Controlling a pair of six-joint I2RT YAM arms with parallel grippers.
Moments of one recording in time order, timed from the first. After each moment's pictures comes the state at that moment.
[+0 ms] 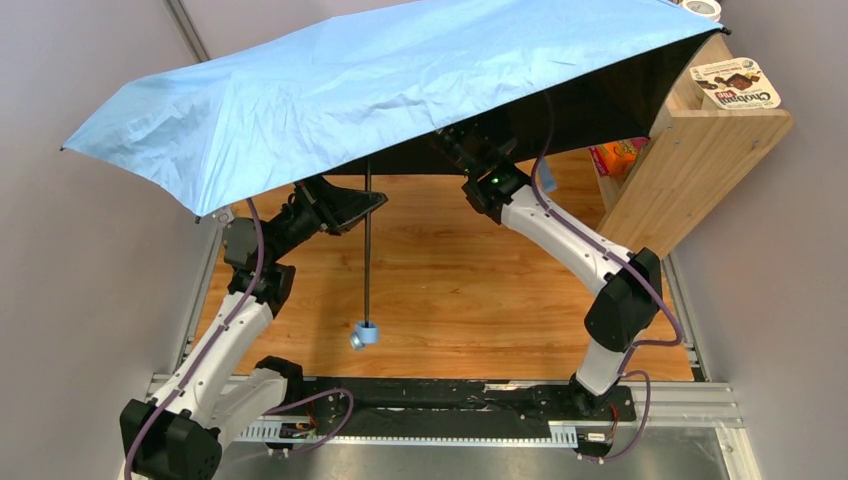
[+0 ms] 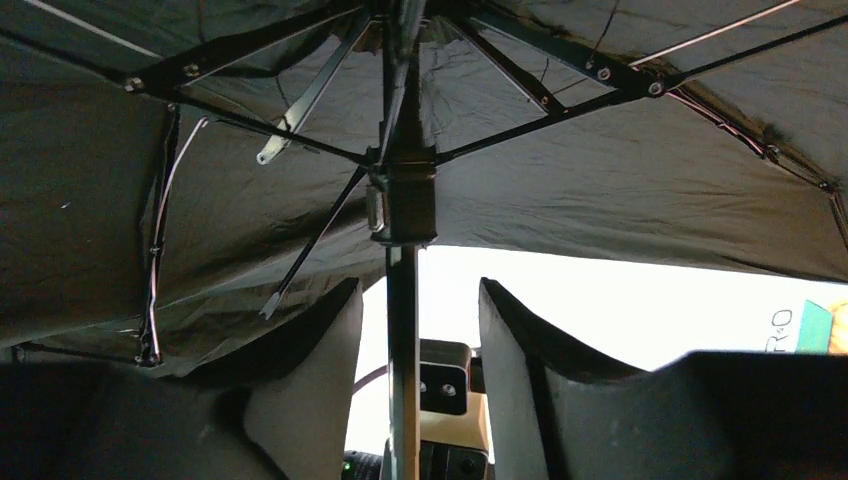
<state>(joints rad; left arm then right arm) -0.30 0.91 0.73 0.73 0.73 -1.55 0.72 1.73 1.68 0.50 -0.24 1.29</state>
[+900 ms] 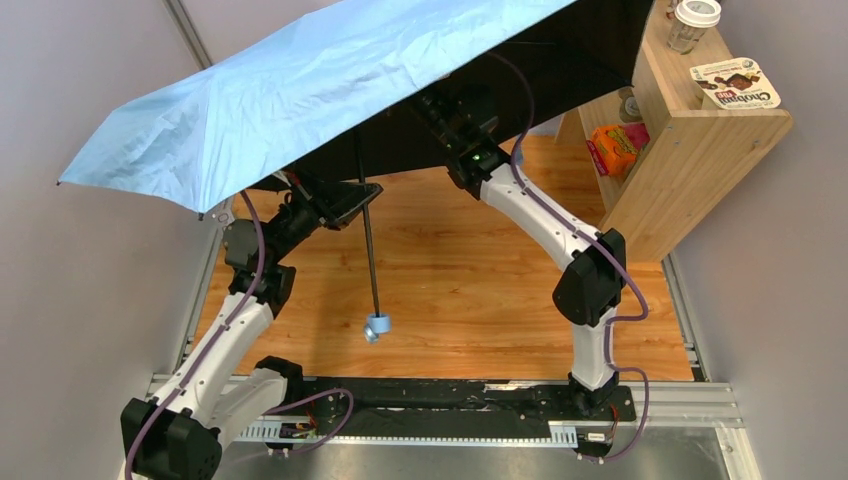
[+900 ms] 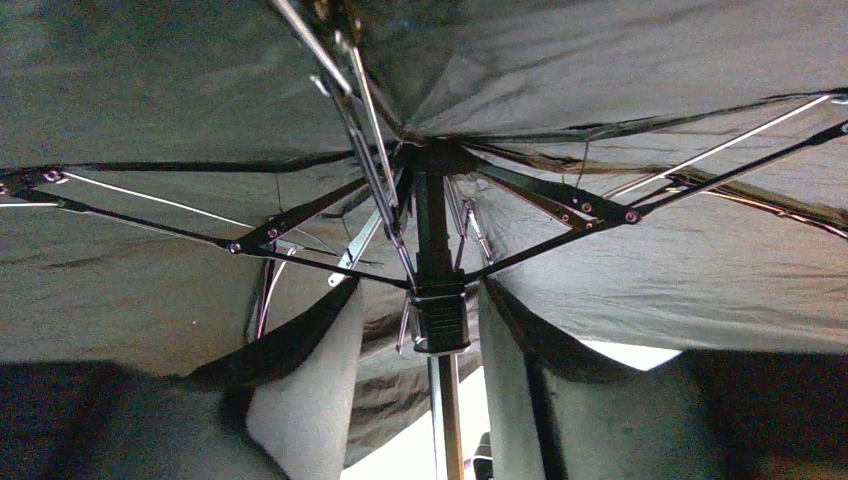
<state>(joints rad) -0.30 0.91 0.71 0.74 0.63 -1.58 0.69 1.96 1.98 0.51 -0.20 1.56</state>
